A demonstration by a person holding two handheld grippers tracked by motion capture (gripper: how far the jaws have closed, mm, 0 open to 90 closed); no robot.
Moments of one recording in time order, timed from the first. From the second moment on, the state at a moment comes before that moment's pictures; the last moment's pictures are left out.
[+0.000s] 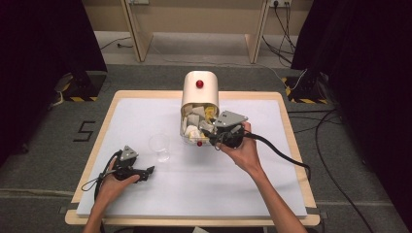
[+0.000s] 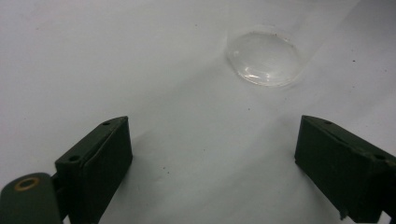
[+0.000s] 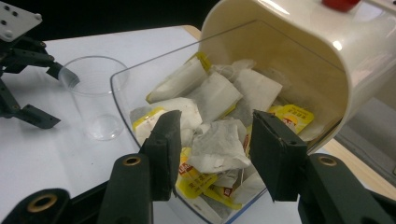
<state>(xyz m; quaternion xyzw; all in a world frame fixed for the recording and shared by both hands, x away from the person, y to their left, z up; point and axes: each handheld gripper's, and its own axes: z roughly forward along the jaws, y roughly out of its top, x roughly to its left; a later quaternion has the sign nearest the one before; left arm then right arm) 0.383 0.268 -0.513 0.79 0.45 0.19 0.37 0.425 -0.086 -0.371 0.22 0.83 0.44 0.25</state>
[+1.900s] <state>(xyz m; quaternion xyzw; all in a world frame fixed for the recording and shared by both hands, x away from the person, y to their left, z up) 0.383 0.268 -0.513 0.79 0.45 0.19 0.37 0.412 -0.040 -0.316 0.13 0.80 0.53 0.27</state>
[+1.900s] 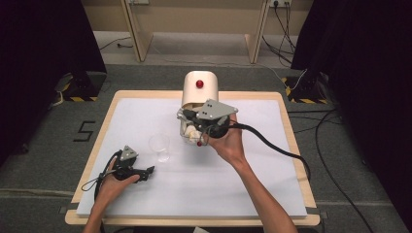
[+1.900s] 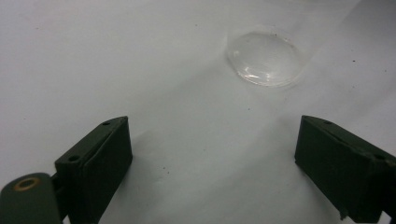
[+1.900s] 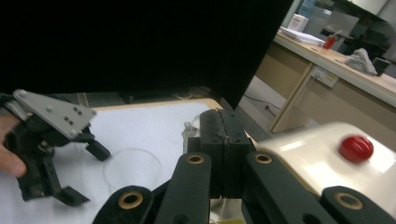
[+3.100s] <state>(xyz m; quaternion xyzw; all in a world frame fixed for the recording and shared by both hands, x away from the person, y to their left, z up) 0.383 0.268 -0.513 0.79 0.45 0.19 0.37 0.426 0.070 -0.375 0.10 0.86 0.44 0.25</state>
